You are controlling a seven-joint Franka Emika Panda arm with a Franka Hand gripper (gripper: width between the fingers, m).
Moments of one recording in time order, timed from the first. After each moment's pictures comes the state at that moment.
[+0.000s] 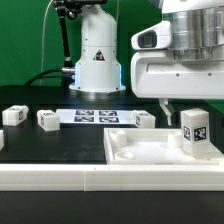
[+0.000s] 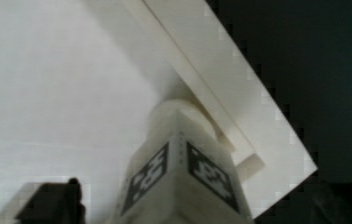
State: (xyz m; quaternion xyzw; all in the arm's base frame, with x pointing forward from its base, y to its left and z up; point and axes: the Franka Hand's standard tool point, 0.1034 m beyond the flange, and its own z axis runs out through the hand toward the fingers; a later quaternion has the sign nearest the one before) arm 0.614 0.117 0.077 -0.97 0.24 0.02 0.07
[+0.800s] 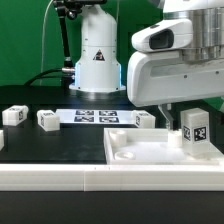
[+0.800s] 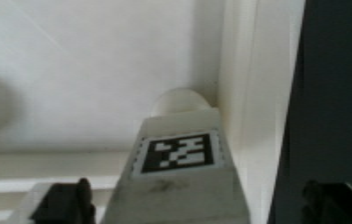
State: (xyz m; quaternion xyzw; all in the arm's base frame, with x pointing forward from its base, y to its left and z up) arm 0.614 0.114 0.076 -1.00 -0.02 0.00 0.06
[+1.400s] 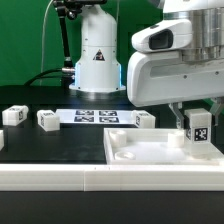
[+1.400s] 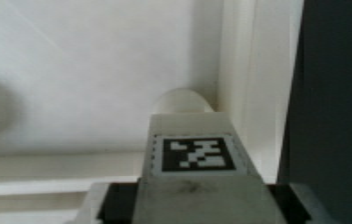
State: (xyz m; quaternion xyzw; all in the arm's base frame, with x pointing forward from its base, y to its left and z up) arm 0.614 0.114 0.076 -1.00 -0.01 0.00 0.06
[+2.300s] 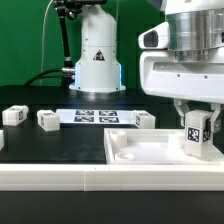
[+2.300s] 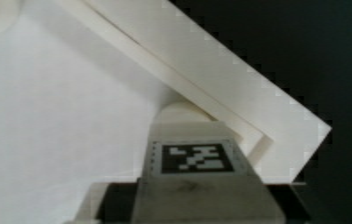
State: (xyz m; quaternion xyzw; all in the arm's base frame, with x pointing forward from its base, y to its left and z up) arm 0.616 0.120 0.074 -0.87 0.49 0.02 0.06
